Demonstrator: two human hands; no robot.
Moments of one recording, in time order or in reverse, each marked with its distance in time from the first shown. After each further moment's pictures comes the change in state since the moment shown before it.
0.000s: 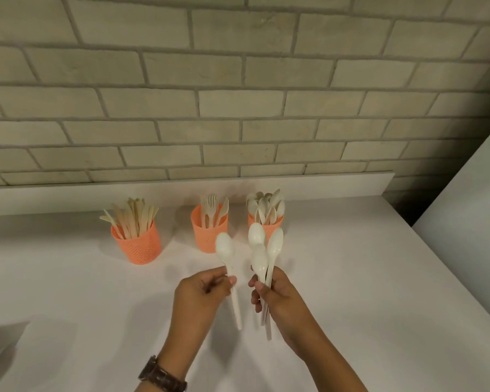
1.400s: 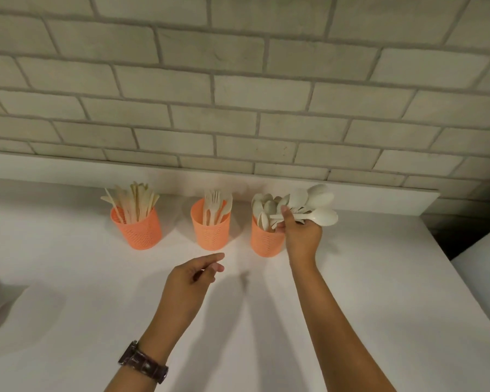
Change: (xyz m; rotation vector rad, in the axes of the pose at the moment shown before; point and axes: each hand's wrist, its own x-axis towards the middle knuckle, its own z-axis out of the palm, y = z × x) left_hand 0.036 -0.014 0.028 0.098 0.111 0.004; right_hand 0.166 -0.009 -0.063 0.151 0.551 -0.238
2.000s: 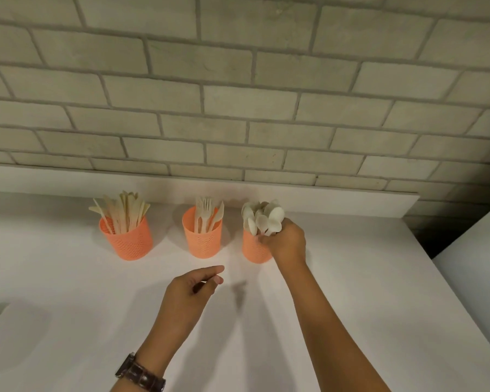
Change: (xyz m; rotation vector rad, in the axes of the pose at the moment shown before) left_hand -0.003 0.000 0.002 -0.005 -0.070 -0.010; right_hand -0.008 -0.010 -0.004 -0.540 -0.300 0.071
